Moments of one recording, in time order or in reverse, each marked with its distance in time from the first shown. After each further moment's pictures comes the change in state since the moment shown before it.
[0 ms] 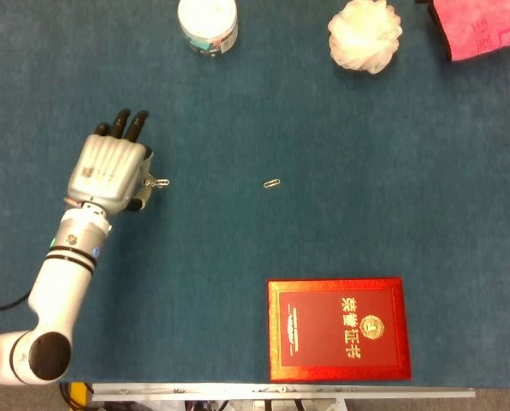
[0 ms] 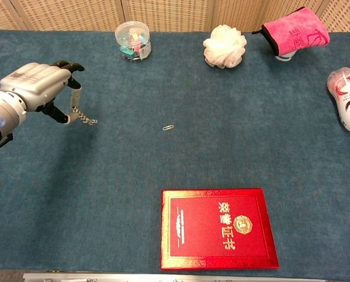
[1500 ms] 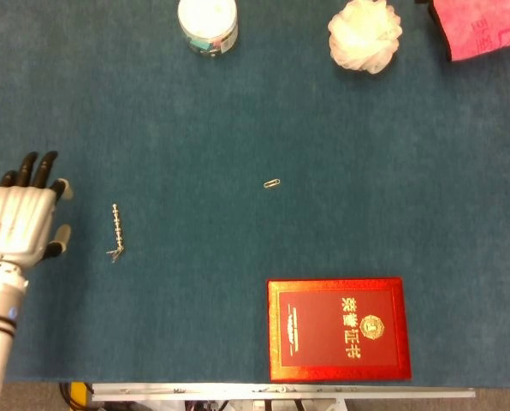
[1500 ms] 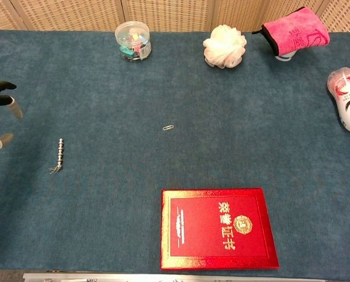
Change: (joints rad) left arm 0.294 0.192 0.153 -0.123 0.268 0.164 -0.104; right arm -0.004 -0.012 0.006 0.001 0.012 0.012 -0.037
